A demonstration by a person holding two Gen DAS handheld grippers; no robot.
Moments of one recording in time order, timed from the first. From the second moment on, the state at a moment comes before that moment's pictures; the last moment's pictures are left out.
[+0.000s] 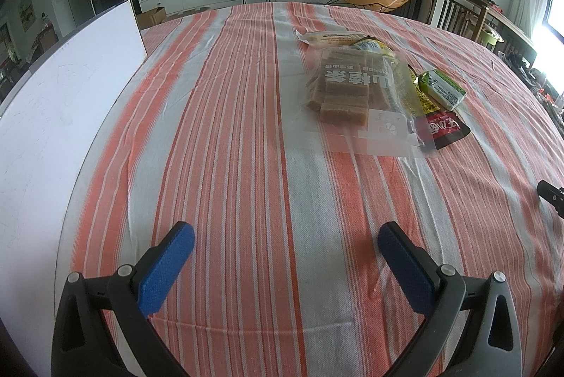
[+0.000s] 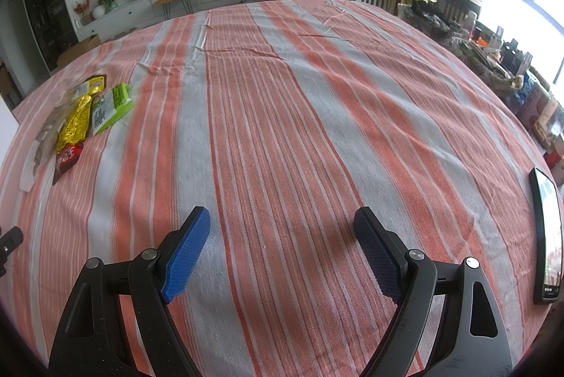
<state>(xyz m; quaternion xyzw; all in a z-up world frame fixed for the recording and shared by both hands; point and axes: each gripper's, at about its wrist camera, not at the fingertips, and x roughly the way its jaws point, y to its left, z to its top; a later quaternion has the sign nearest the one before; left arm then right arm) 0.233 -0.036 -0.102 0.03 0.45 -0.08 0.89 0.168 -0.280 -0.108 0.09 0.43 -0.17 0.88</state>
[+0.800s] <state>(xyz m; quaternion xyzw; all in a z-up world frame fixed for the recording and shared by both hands) 0.252 -0.036 -0.095 0.02 0.52 -0.08 0.85 0.169 -0.280 -0.109 0.09 0.43 -0.17 0.88</state>
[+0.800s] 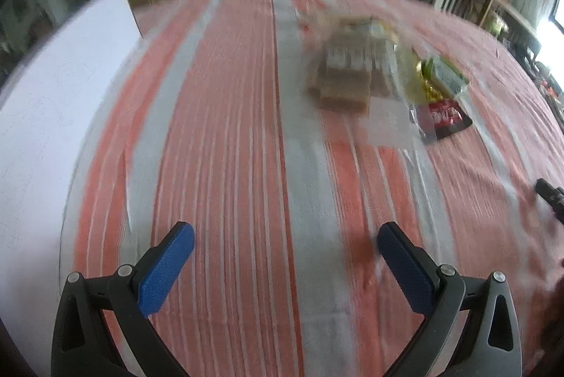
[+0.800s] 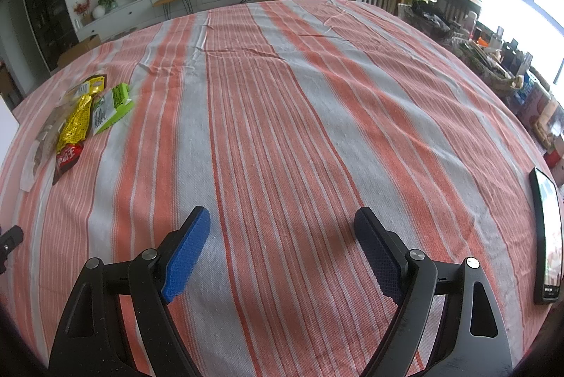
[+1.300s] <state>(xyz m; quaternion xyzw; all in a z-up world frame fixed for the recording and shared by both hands) 0.393 -0.111 -0.091 0.05 0.56 -0.19 0.81 0.169 -0.280 -0.109 0.09 0.43 -0.17 0.88</state>
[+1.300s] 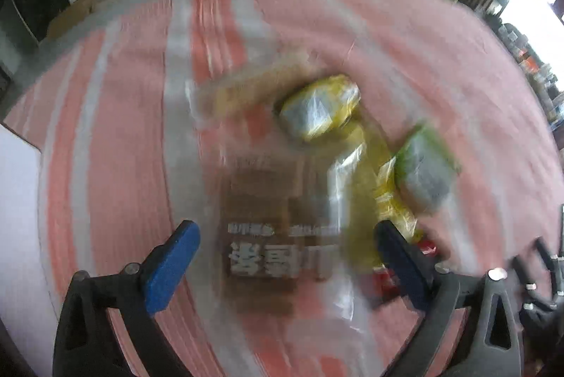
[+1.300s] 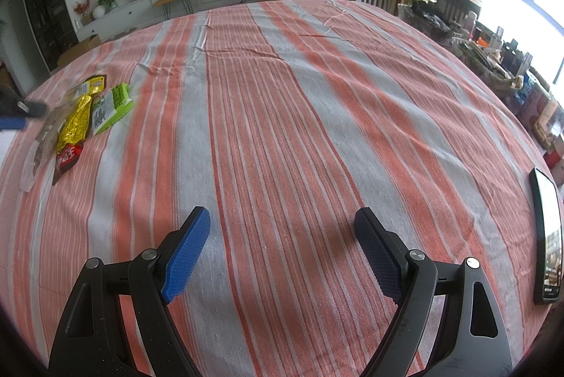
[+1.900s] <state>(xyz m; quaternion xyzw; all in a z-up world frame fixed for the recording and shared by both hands) 0.255 0.017 -0.090 0.00 0.52 -0.16 0.84 0.169 -0.280 -0.110 0.09 0.43 -0.17 0.88</state>
